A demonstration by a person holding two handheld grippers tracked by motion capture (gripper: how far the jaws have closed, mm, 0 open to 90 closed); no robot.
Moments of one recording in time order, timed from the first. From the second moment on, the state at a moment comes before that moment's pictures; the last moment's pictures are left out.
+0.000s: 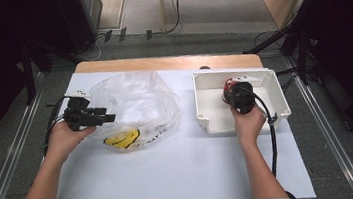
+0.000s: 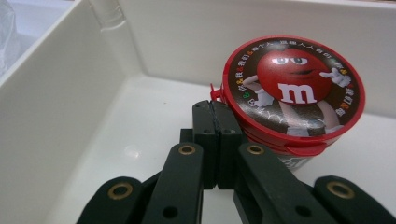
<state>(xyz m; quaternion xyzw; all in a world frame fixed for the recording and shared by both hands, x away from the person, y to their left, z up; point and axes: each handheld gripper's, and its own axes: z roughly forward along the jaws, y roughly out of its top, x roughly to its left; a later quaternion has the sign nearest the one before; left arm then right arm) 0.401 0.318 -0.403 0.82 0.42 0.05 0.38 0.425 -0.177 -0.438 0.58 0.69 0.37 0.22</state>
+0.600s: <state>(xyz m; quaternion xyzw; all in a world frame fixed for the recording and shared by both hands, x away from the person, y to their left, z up) 0.401 0.317 -0.404 0.82 0.42 0.05 0.38 0.439 -0.173 -0.444 0.58 0.69 0.36 0.24</state>
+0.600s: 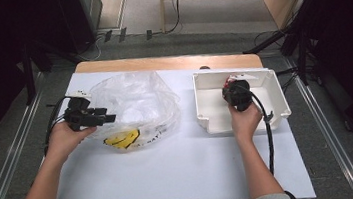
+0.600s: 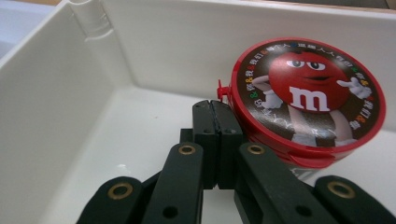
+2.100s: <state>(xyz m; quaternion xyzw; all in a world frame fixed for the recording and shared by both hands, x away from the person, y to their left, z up) 0.398 0.316 -0.402 0.83 0.42 0.05 0.38 0.409 -0.160 -0.408 0.46 0.75 0.45 0.13</state>
